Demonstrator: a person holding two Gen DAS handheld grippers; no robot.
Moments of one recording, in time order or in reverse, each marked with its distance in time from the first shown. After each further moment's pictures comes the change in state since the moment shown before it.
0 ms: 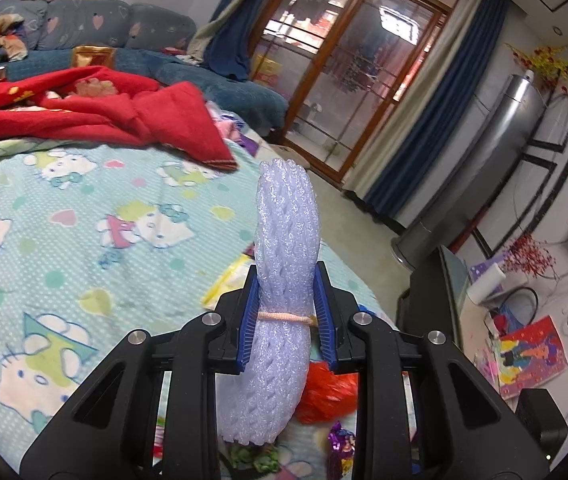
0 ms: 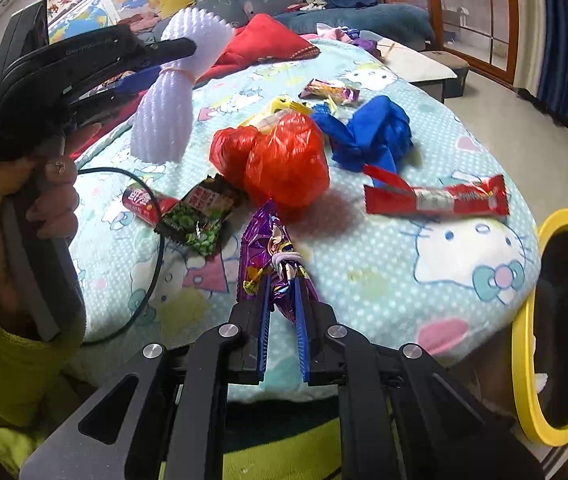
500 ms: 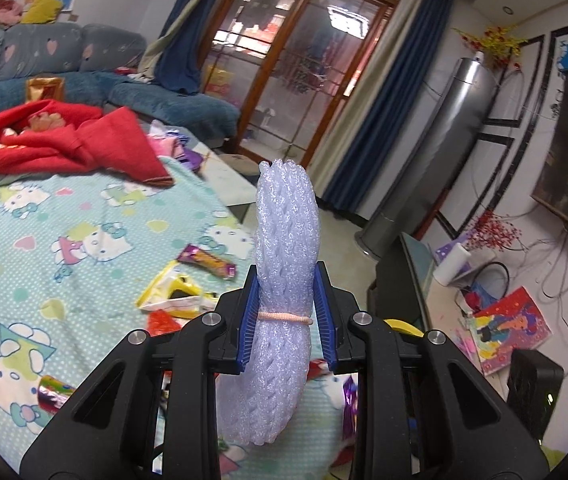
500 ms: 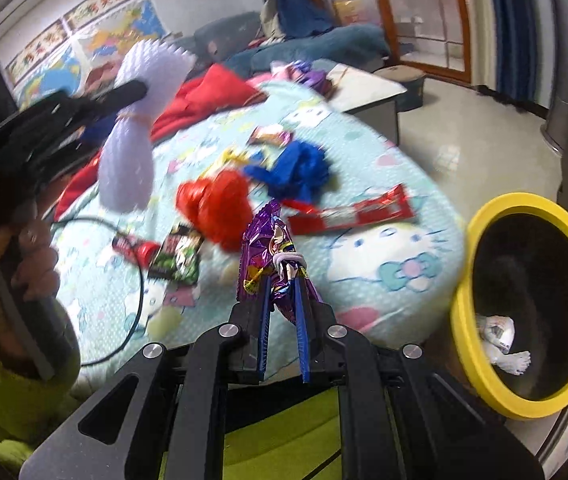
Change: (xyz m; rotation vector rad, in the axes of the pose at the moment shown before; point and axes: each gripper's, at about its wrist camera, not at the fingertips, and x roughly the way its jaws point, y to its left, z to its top) left arm -0.026 -0.059 -0.007 0.116 -0.021 -0.128; right arm -0.064 -0.048 -0.005 0.148 -0.161 -0.062
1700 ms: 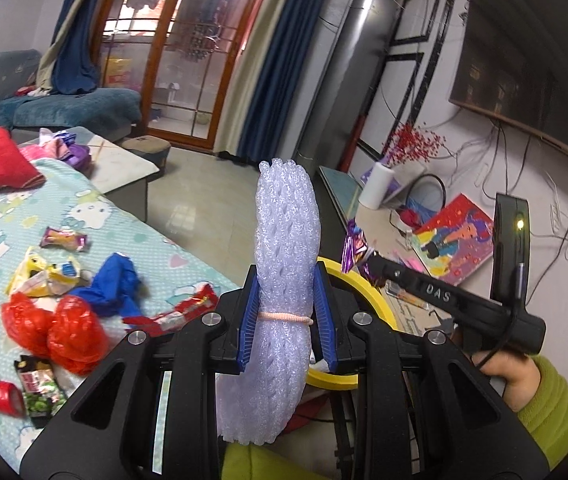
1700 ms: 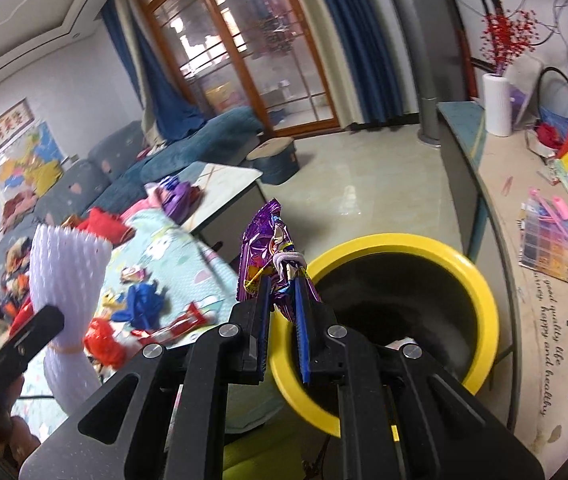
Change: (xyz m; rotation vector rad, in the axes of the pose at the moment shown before) left arm 0.036 -0.130 -0.064 0.264 0.156 -0.230; right arm -0.082 -0.129 0.003 0.319 -0.324 -0.303
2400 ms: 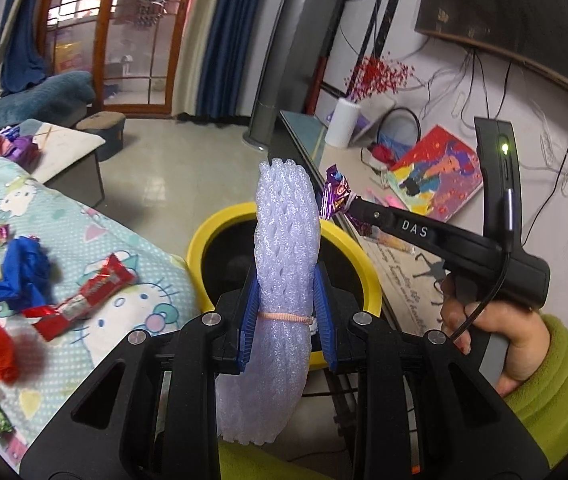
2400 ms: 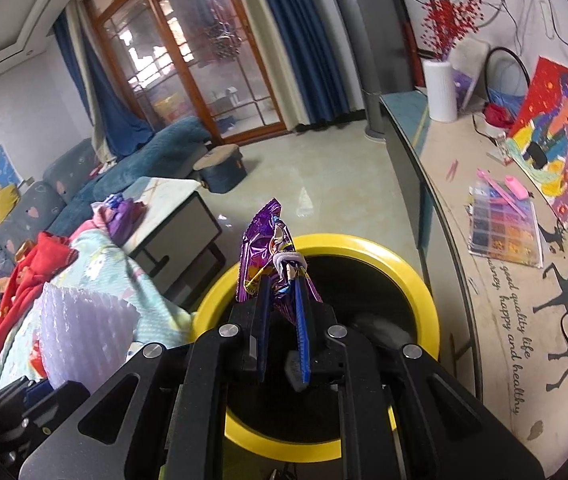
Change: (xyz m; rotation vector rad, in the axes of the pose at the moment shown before) left arm 0.077 -0.053 -0.029 0.127 0.189 -0.088; right arm 0.014 -0.070 -0.006 0.099 0.002 -0.151
